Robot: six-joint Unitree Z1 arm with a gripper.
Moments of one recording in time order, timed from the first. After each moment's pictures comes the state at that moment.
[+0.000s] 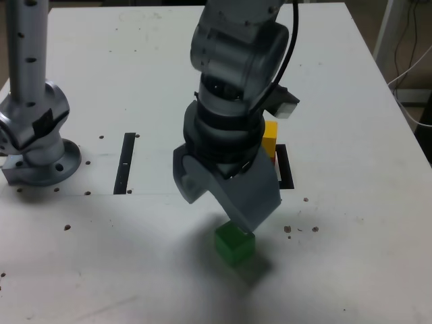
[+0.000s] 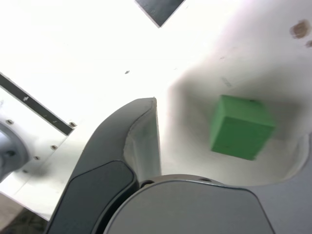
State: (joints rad) arm -0.51 1.98 -1.48 1.25 0.09 0.24
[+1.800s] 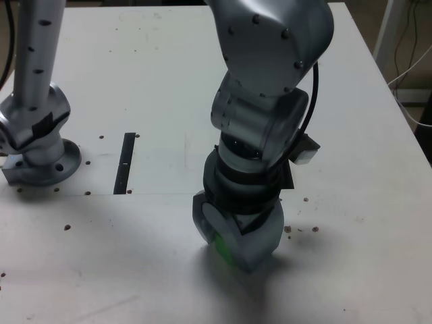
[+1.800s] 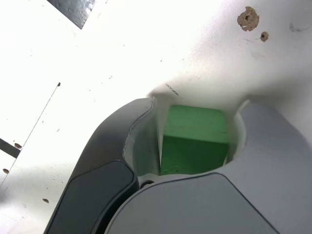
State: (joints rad) arm -0.57 2.11 -1.51 1.13 0.08 0.23
